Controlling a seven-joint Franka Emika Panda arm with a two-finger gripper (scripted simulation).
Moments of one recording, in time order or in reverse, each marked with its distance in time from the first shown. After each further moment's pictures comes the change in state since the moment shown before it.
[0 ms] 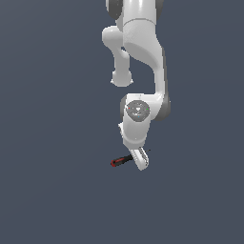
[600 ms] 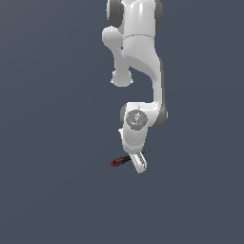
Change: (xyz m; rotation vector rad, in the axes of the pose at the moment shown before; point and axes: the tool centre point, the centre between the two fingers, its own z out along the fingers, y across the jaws) arm 0.000 0.002 0.043 -0.001 0.000 0.004
